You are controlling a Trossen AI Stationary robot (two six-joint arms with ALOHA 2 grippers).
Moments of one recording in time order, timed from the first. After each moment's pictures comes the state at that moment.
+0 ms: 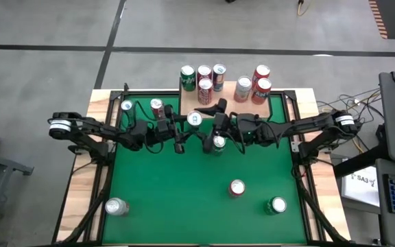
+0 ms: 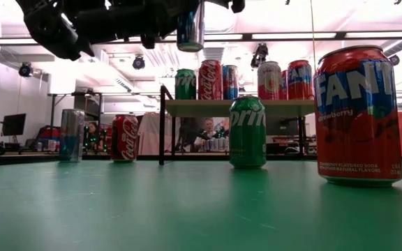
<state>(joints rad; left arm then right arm) 0.06 1.48 0.59 1.27 -0.15 0.16 0.05 1.52 1.18 0.39 0.37 -0.13</state>
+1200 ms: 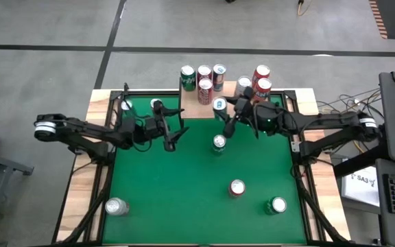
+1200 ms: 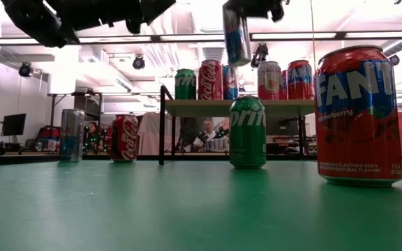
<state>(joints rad) 0.06 1.28 0.54 1.16 -0.15 0.21 -0.07 1.23 1.02 0.12 0.44 -0.11</state>
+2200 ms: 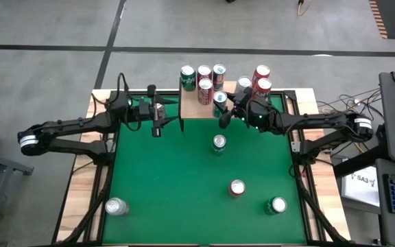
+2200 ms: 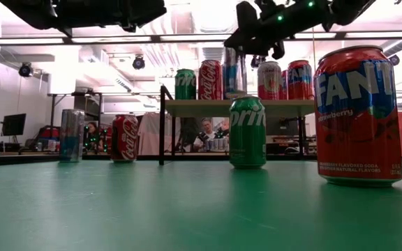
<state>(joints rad) 0.39 1.02 0.64 0.54 0.32 0.30 -0.22 1.32 0.82 0.43 0.43 0.05</state>
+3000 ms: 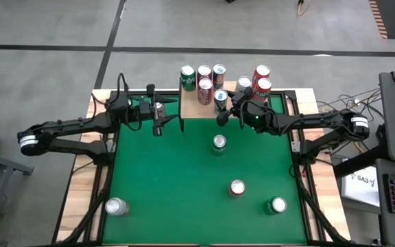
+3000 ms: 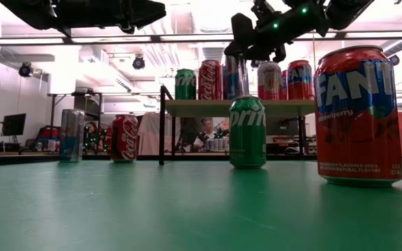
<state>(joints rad) 0.39 1.02 0.63 0.53 0.27 0.31 -0.22 1.36 0.82 0.45 0.53 0.01</state>
